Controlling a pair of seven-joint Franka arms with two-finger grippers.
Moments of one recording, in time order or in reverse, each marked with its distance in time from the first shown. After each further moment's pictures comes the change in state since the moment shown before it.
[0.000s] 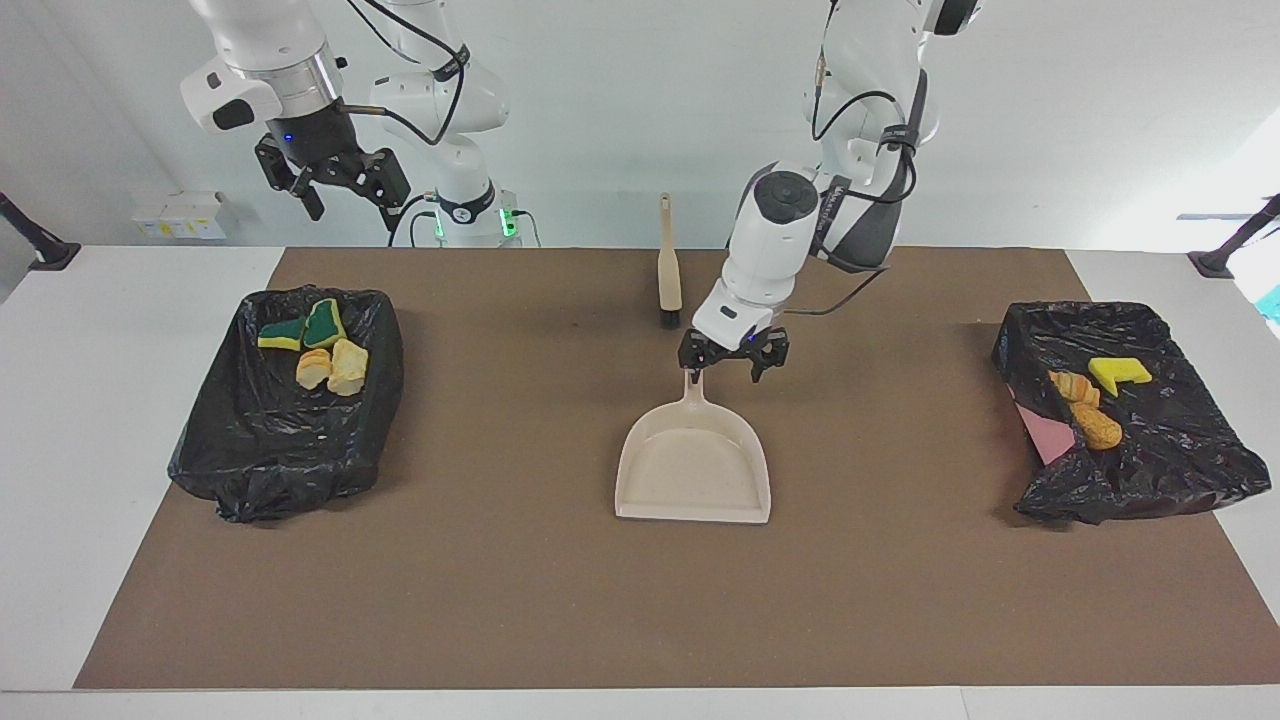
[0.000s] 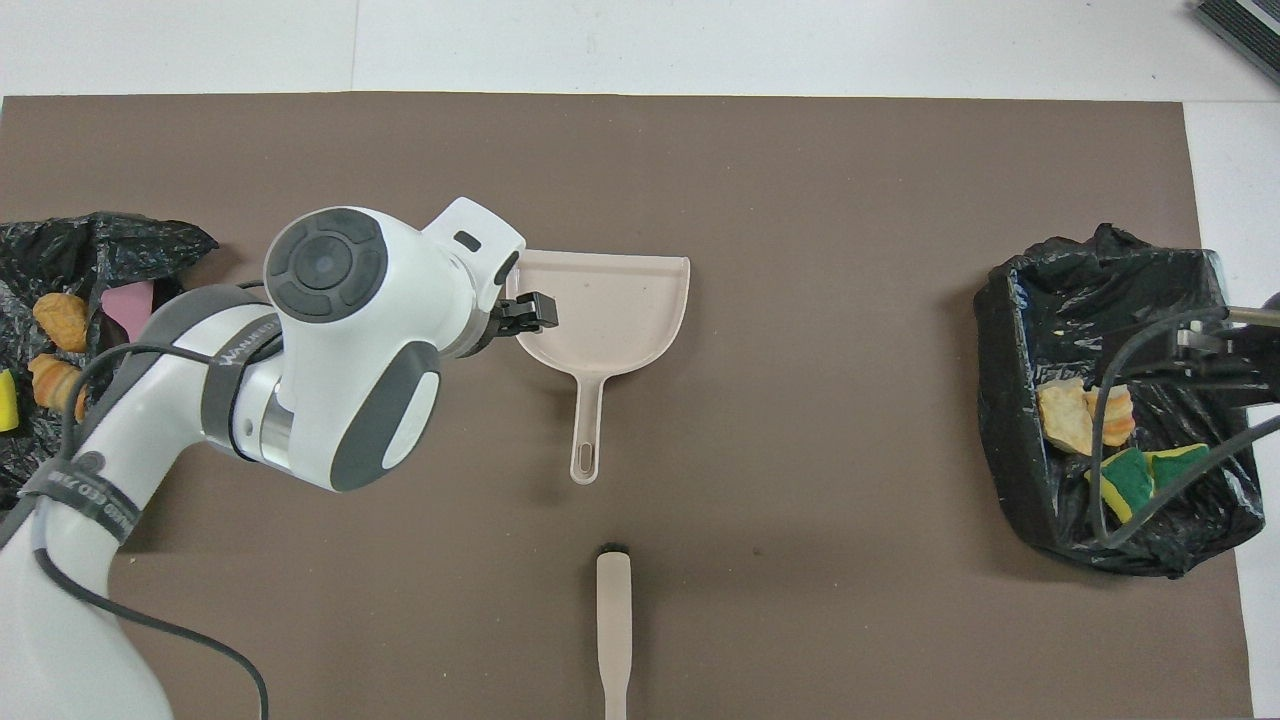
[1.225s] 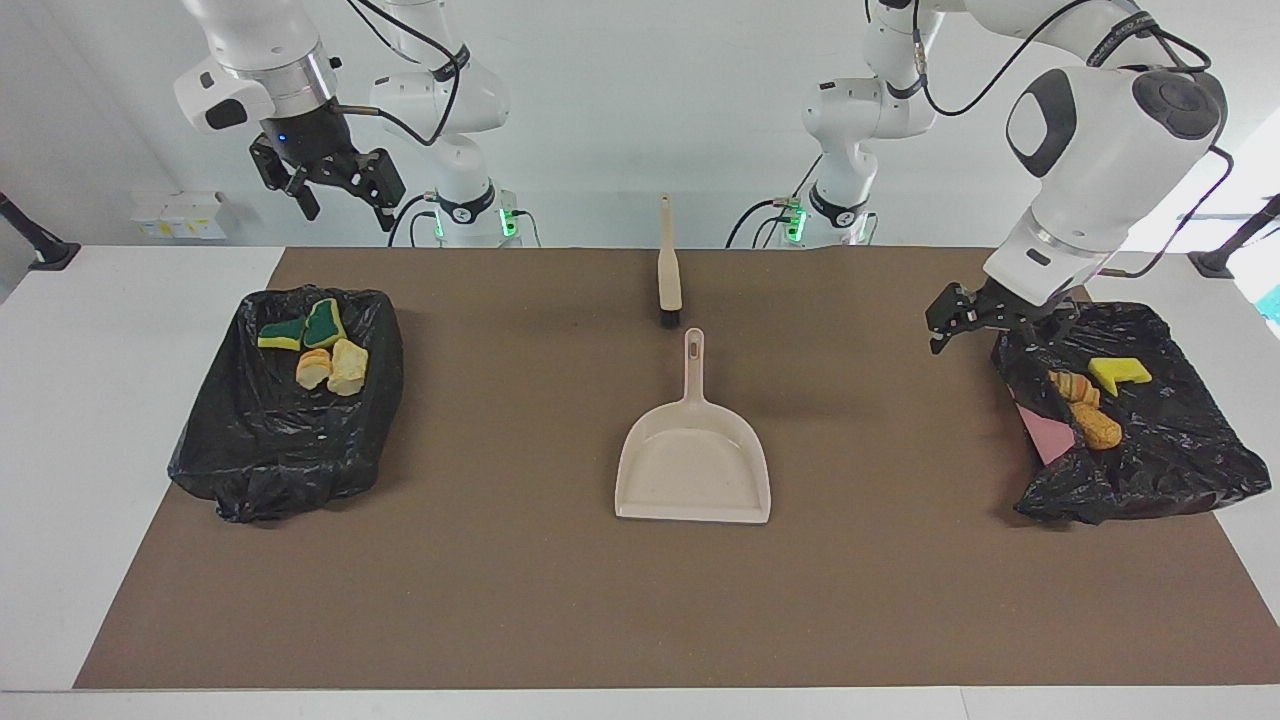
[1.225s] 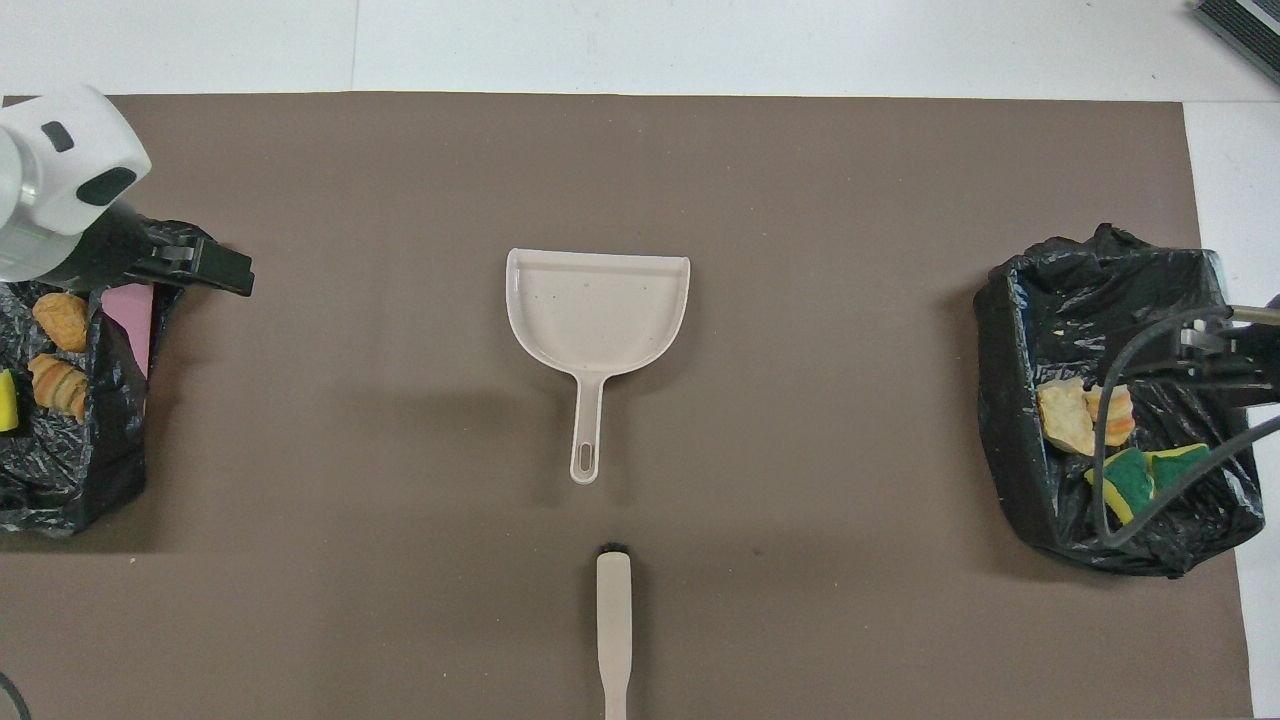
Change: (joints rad) left arm 0.335 -0.097 0.015 0.238 0.000 -0.417 0.612; right arm -0.003 0.000 0.000 0.000 0.000 0.000 0.000
